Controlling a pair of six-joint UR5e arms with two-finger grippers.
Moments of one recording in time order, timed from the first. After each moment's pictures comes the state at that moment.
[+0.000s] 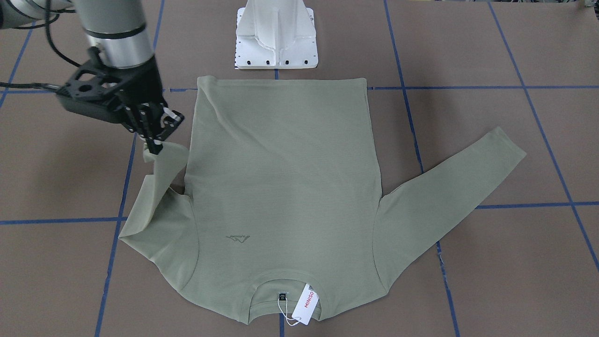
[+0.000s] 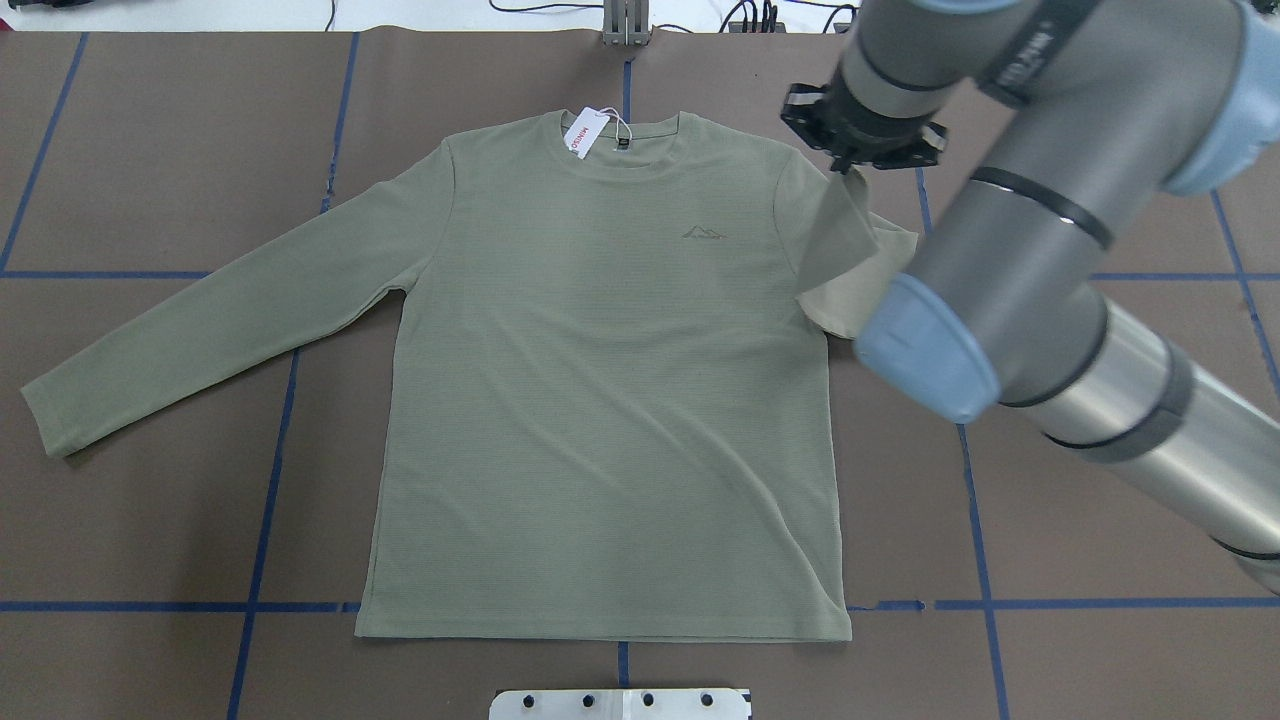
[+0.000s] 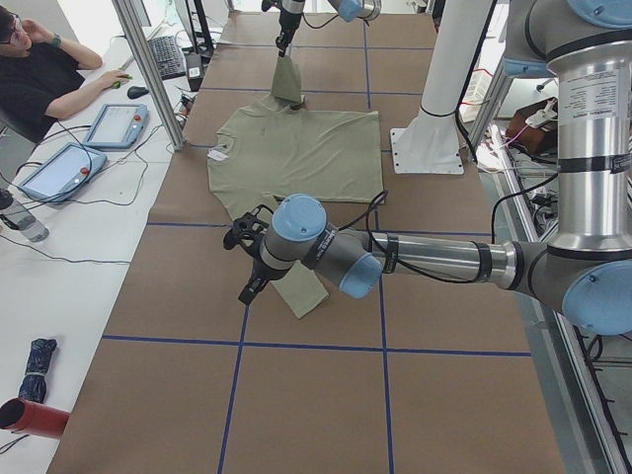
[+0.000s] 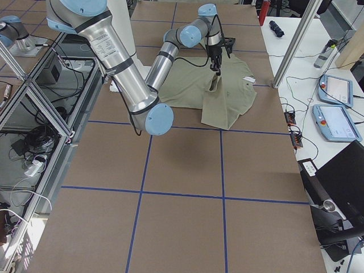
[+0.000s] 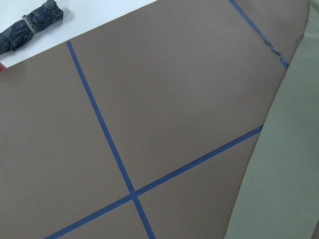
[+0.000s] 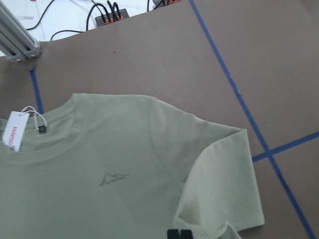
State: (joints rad) left arm -1.56 -1.46 -1.75 -2.09 -2.38 0.04; right arm 0.78 -0.74 1.84 -1.97 1.76 1.37
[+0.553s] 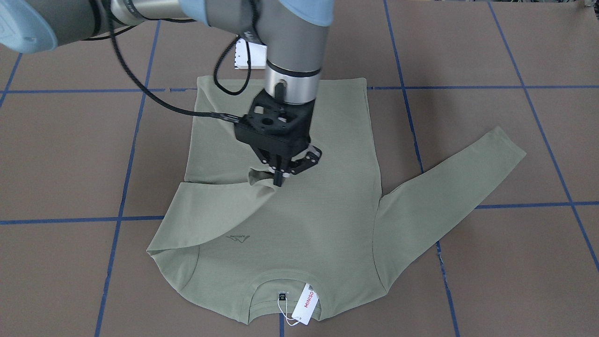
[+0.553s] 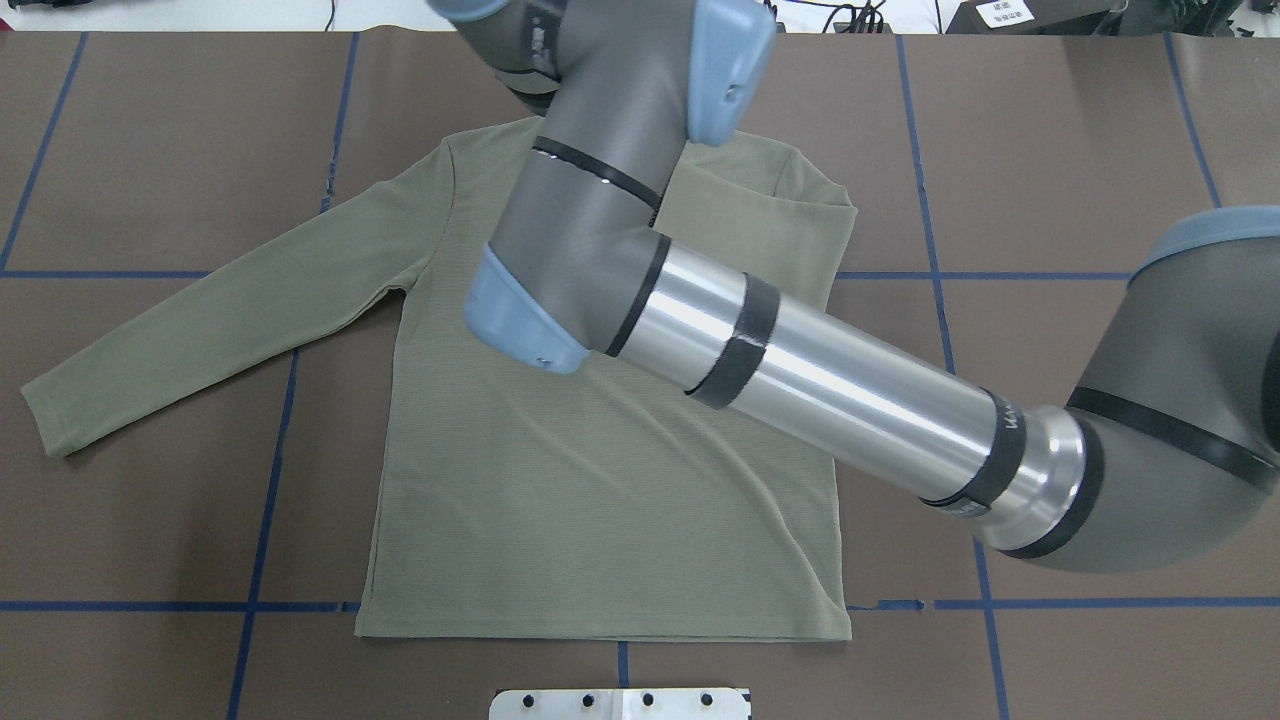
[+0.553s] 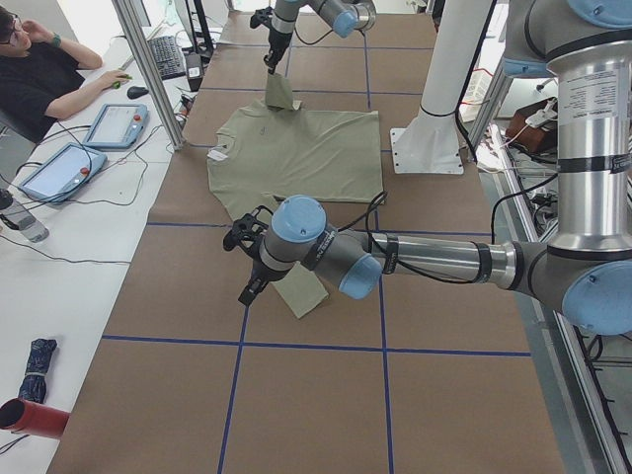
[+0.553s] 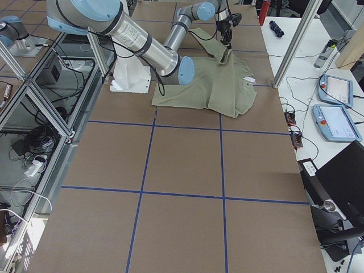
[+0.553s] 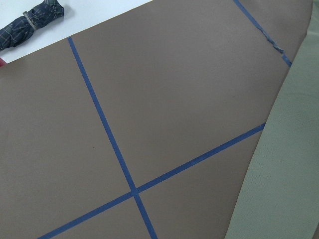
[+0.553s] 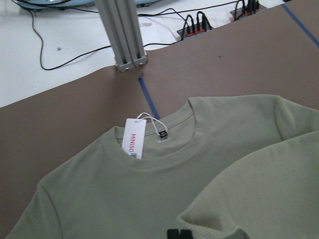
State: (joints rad) left arm -1.56 -1.46 -1.75 -2.09 -2.38 0.04; right arm 0.63 -0.34 1.26 -1.73 1.54 1.52
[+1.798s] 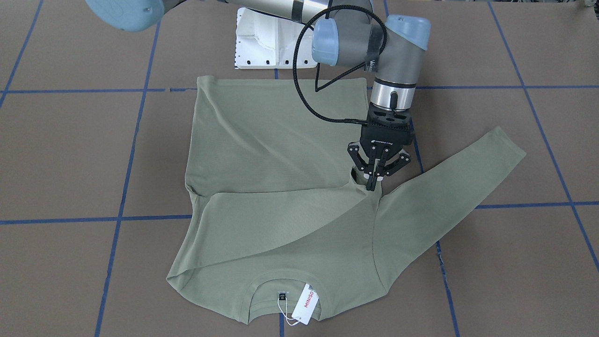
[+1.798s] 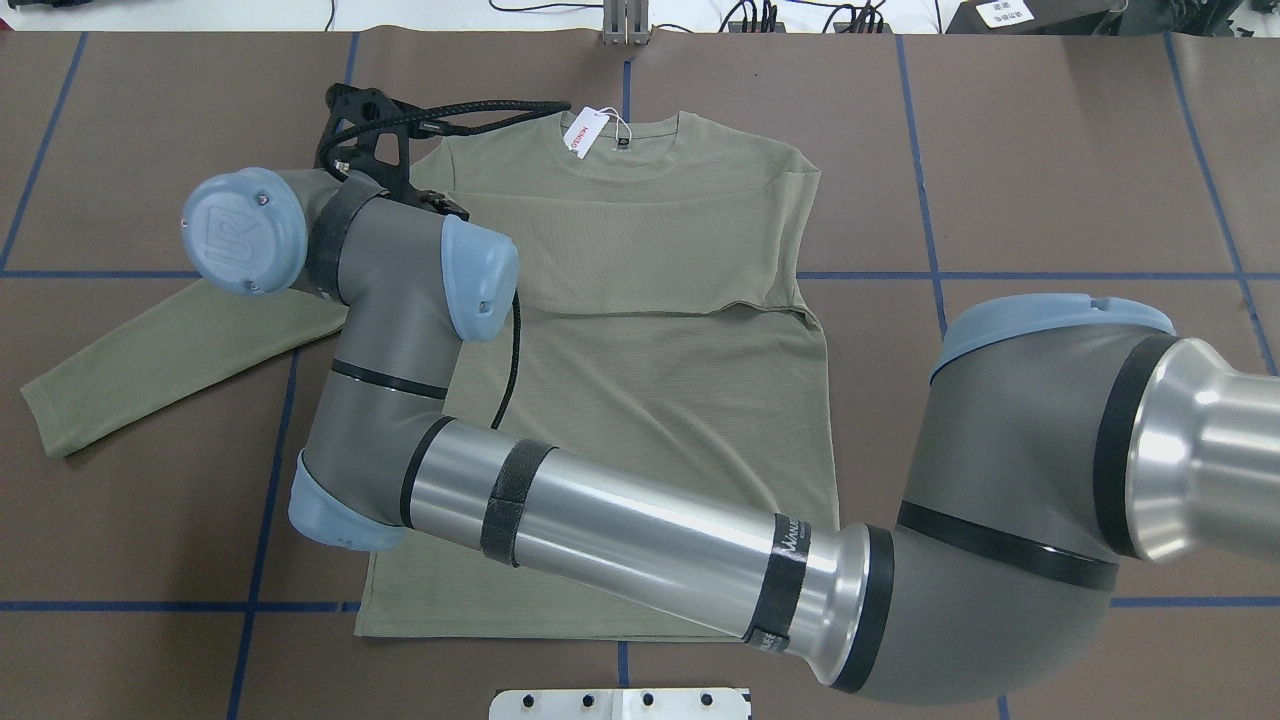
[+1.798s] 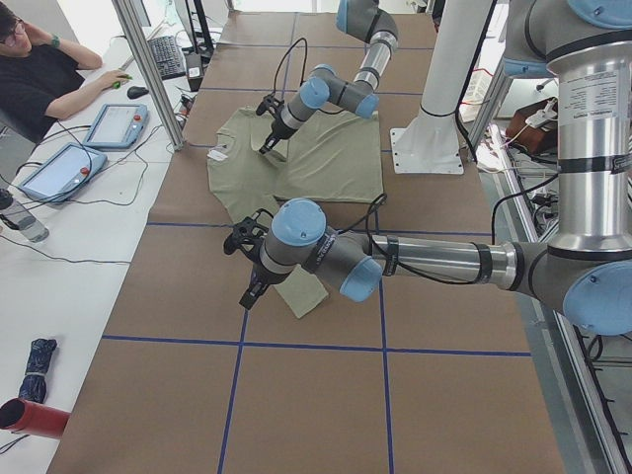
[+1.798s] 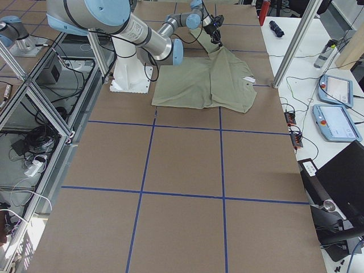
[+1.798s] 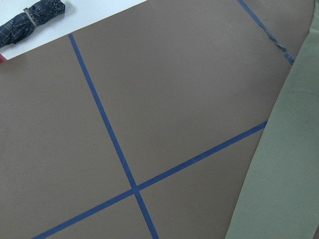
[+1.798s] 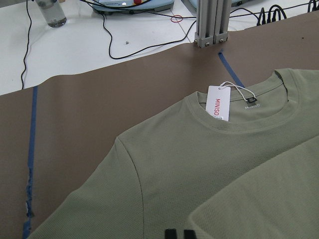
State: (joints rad) left arm -1.56 -1.45 -1.74 -2.09 -2.38 0.04; right arm 0.42 -0.14 0.81 -1.42 1.21 1.59
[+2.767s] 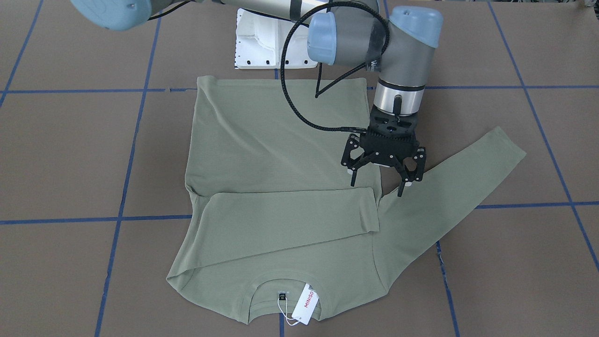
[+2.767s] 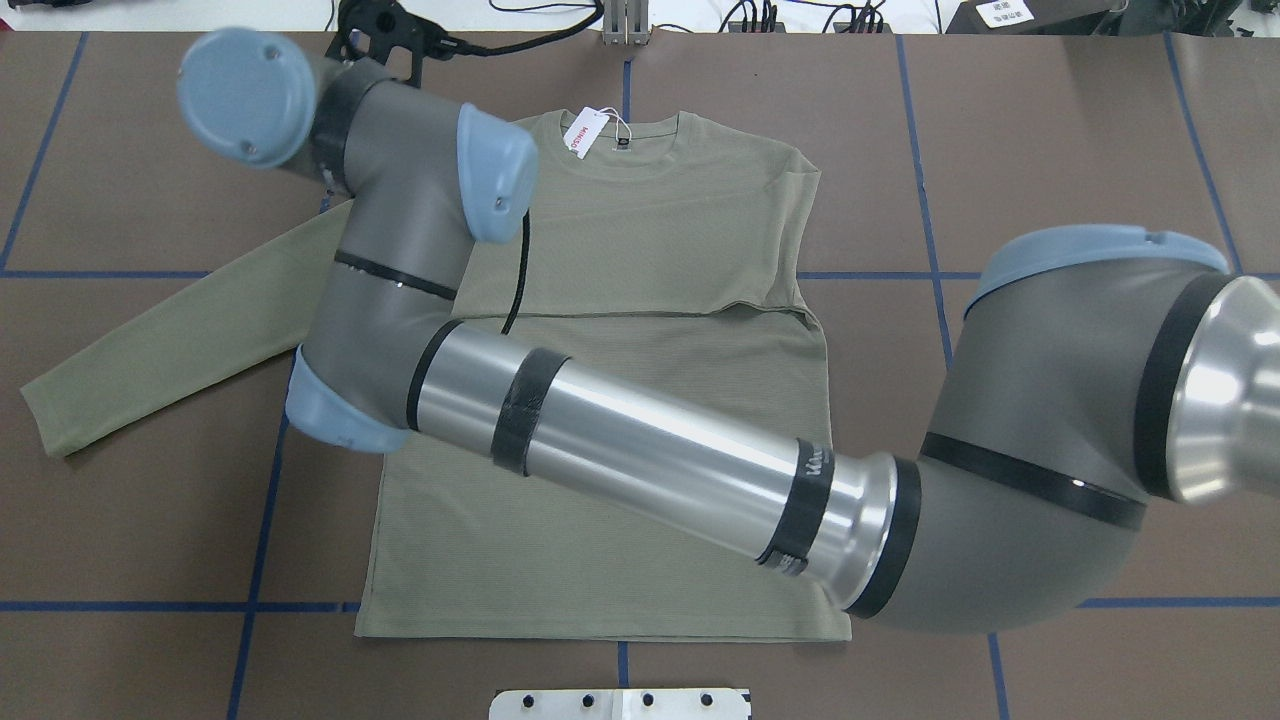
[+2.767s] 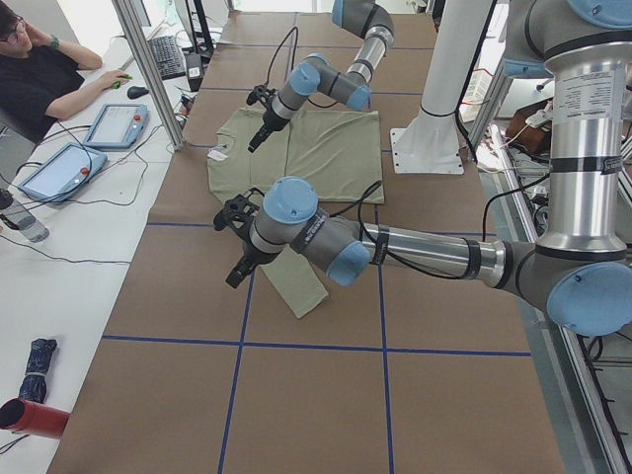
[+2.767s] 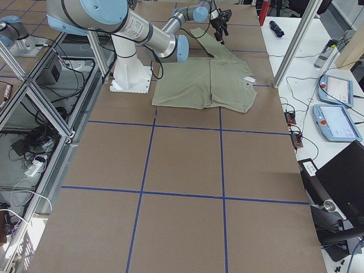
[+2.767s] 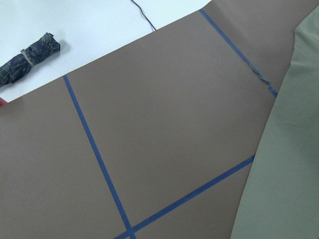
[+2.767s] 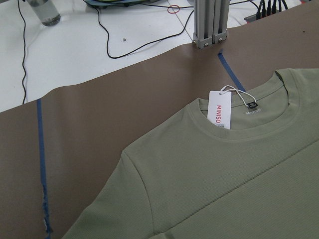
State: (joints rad) left arm -1.55 -1.54 -1.77 -2.14 -2.38 -0.01; right arm 0.55 -0.15 0.91 -1.49 1.46 1.52
